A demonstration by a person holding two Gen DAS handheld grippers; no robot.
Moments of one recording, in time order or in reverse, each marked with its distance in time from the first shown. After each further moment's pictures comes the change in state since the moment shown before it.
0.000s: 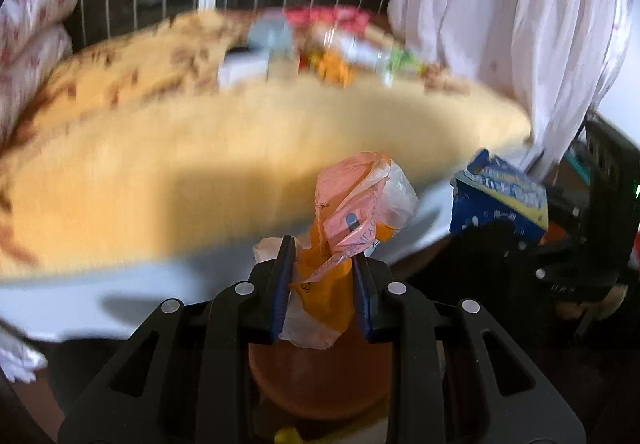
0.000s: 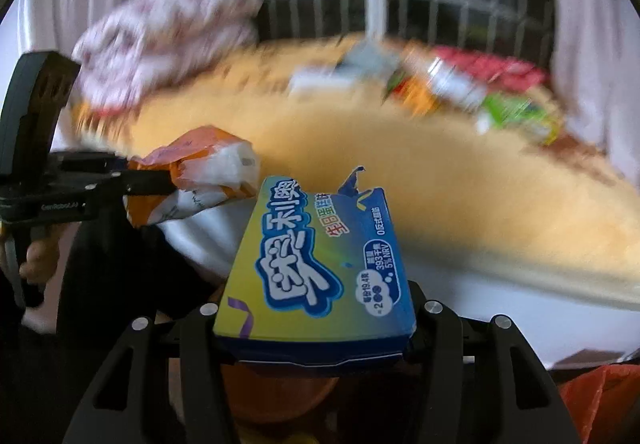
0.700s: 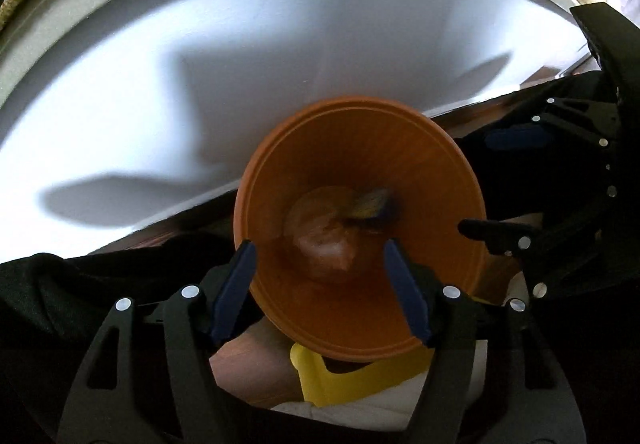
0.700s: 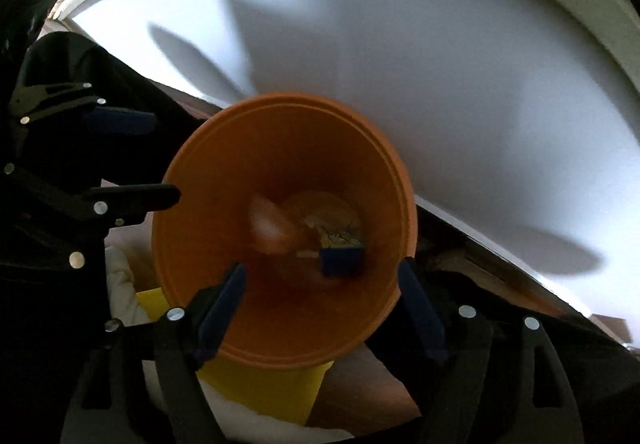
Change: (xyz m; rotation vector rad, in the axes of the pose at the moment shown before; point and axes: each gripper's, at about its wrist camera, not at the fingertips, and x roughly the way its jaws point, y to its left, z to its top) left arm 0.151 0.026 -0.071 0.001 0.491 0.066; right arm 0.159 0.022 -0.059 -0.046 0.556 0.077
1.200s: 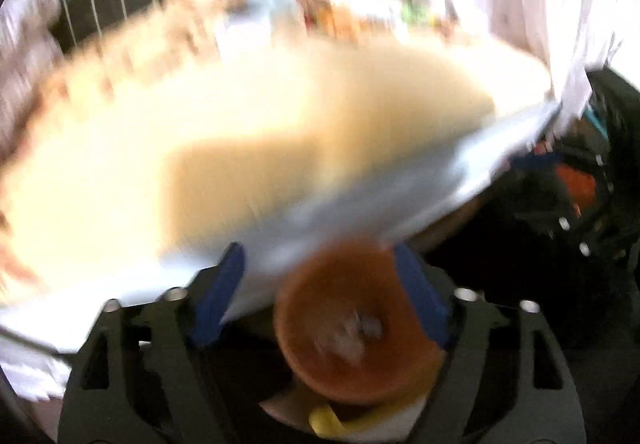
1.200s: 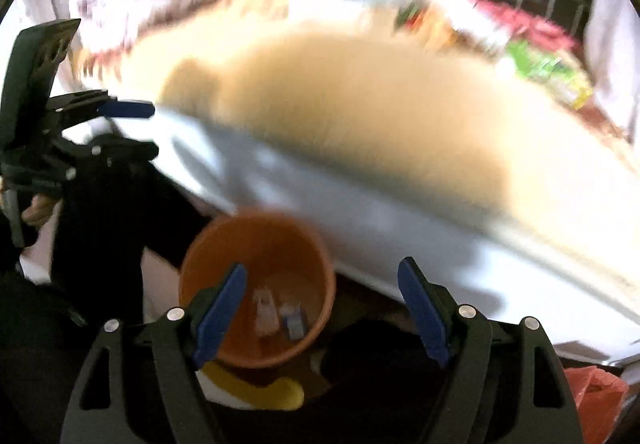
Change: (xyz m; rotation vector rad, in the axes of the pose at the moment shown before) left arm -0.164 -0.006 0.020 0.085 -0.454 0.045; right arm -0.159 -0.036 -0.016 0.013 -0.393 -0.065
